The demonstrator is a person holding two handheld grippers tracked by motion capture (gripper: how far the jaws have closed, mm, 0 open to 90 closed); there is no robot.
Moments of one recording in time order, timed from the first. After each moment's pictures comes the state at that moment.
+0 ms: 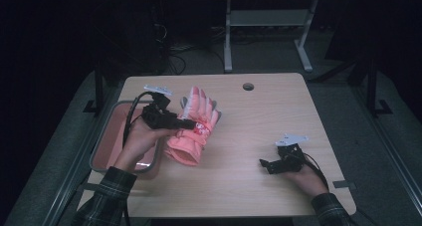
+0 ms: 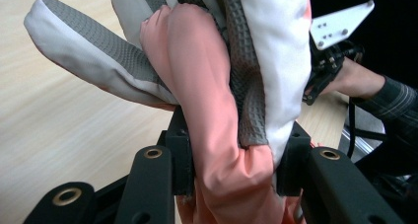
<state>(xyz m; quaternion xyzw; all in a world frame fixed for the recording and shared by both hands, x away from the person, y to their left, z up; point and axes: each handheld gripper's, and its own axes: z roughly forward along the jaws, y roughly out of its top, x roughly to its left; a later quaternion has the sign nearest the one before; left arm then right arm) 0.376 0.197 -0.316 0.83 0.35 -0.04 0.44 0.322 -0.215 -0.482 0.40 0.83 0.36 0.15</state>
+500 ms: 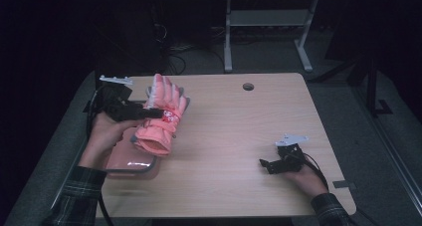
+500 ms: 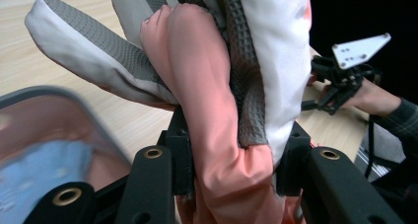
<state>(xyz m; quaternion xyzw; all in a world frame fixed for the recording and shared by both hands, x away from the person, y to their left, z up) 0.372 0.278 -0.287 0.80 0.40 0.01 0.45 0.322 -0.215 -0.482 0.40 0.83 0.36 0.15</state>
